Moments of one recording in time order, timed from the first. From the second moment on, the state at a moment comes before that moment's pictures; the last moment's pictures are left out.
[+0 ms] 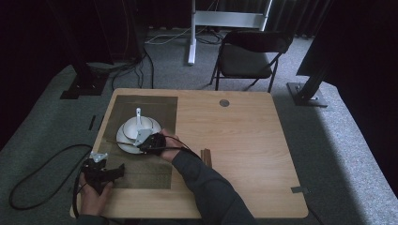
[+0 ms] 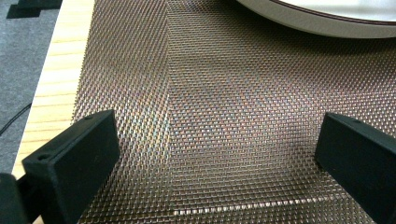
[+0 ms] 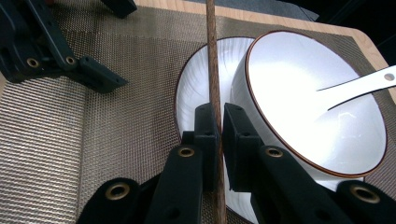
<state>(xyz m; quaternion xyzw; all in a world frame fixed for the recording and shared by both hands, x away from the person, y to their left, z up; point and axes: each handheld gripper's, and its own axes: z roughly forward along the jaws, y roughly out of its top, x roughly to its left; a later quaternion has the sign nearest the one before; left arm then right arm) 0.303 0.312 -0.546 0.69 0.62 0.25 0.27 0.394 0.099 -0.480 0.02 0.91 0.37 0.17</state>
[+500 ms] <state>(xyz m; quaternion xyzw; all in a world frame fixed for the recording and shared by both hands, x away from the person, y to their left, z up) 0.303 0.312 -0.546 0.69 0.62 0.25 0.27 0.400 0.101 -0.490 0.03 0.92 0.36 0.15</state>
